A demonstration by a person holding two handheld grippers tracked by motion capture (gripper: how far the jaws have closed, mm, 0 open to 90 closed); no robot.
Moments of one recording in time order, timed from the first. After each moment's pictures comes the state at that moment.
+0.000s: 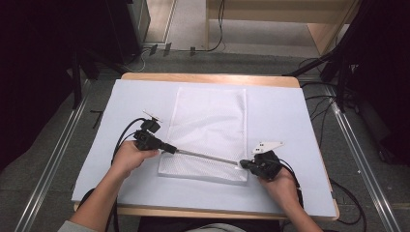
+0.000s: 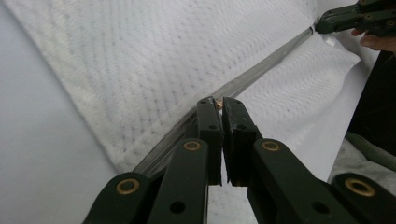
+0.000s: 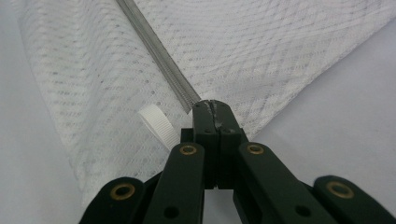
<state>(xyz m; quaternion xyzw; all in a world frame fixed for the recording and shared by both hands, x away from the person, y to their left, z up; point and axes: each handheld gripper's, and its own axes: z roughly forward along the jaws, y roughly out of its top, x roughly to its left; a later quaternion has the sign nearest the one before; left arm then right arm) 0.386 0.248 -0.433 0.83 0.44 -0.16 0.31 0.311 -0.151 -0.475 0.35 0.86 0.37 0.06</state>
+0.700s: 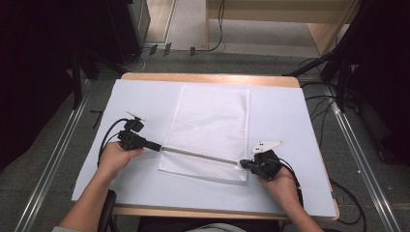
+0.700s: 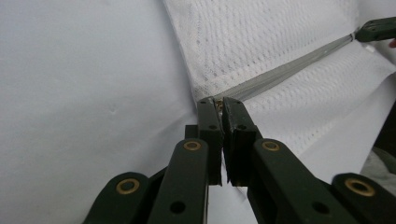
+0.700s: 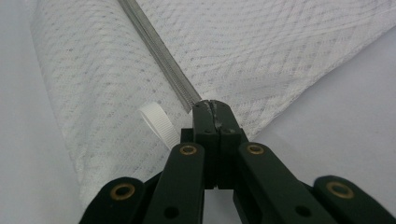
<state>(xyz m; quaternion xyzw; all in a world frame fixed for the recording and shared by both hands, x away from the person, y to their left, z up) 0.384 0.289 -0.434 0.82 0.49 -0.12 0.29 0.313 -0.151 -0.474 0.35 0.86 0.37 0.06</state>
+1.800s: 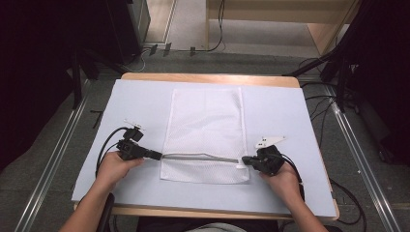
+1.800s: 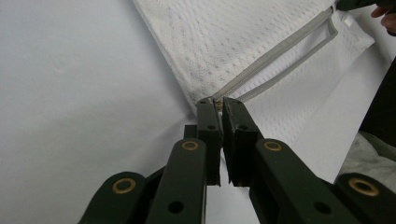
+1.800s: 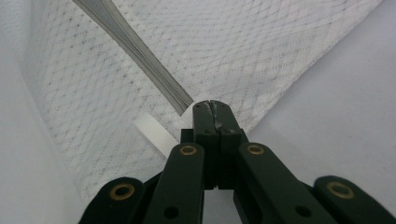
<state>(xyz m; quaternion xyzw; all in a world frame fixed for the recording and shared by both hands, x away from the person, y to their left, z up) 0.355 0.288 -0.441 0.81 0.47 -0.14 0.31 0.326 -0.160 -0.472 0.36 0.86 0.37 0.05</state>
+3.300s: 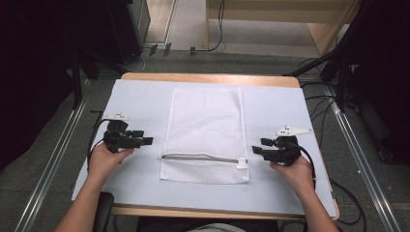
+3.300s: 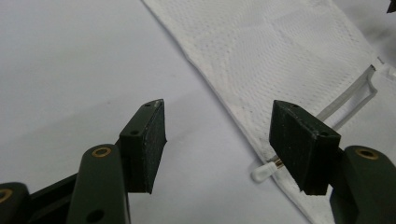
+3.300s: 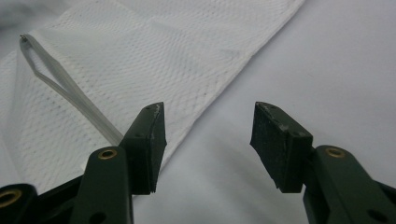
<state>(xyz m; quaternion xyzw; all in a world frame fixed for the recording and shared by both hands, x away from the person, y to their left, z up) 0.363 0.323 -0.420 0.80 0.46 0.04 0.39 0.343 -0.206 -0.456 0.41 0.79 0.45 0.08</state>
